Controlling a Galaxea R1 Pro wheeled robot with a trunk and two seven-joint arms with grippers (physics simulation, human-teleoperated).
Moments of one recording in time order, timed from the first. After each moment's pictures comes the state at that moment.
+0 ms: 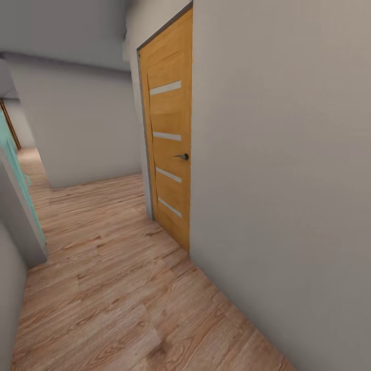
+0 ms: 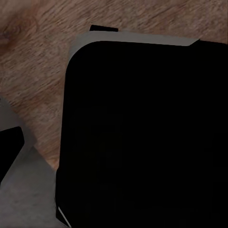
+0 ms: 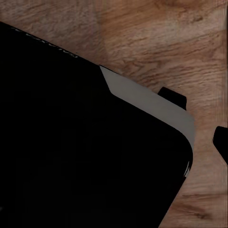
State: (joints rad) left arm 0.00 0.00 0.06 -0.05 0.07 -0.07 -0.01; right arm -0.16 0.00 0.48 0.03 -0.11 -0.10 0.24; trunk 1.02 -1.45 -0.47
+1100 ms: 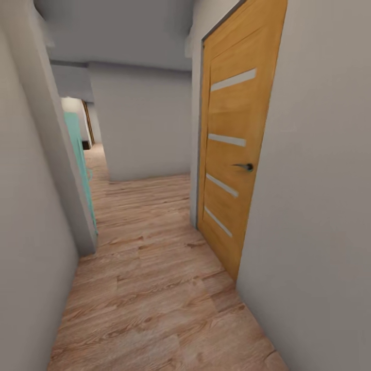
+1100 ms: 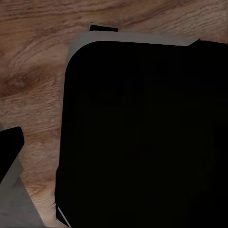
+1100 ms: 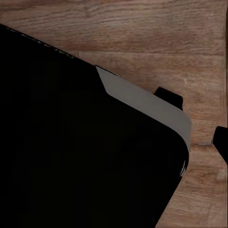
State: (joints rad) left arm 0.00 0.00 0.06 -0.05 0.07 -0.07 -0.01; right arm -0.16 0.00 0.48 0.03 -0.11 -0.10 0.22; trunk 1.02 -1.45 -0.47
